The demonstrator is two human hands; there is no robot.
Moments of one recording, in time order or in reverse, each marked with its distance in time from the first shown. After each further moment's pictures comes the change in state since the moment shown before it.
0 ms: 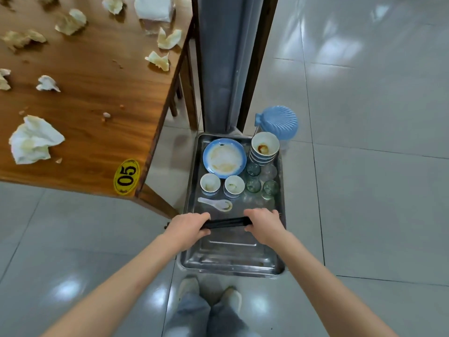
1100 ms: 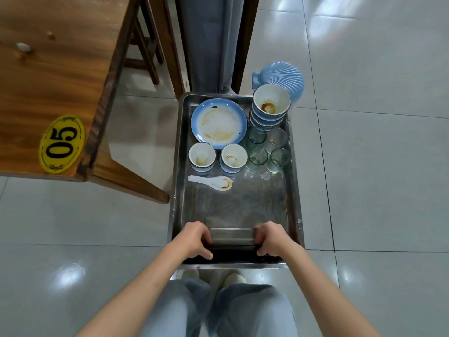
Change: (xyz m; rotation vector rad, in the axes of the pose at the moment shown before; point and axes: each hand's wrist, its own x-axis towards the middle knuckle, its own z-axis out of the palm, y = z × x) left_hand 0.068 -0.032 0.159 -0.445 -0.249 -0.163; right_hand 0.045 0.058 0.163 0.424 -0.265 0.282
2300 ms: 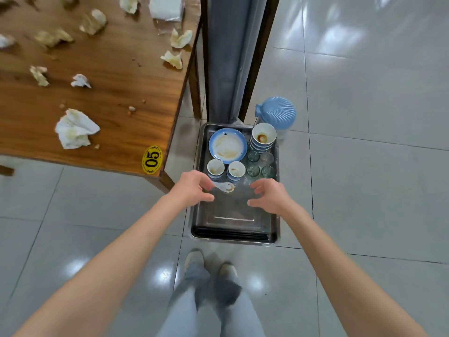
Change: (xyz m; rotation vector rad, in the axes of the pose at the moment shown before) left_hand -0.184 0.111 -0.169 -0.194 0.341 0.083; right_hand -0.188 -0.113 -0.148 0.168 0.263 -0.214
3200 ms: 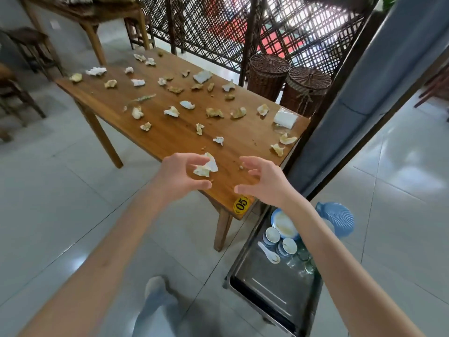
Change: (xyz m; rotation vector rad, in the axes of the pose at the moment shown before) left_hand -0.263 0.001 -0.192 -0.090 0.838 -0.017; right_hand -0.125 -0.308 -0.022 -0.105 -0.049 -0.772
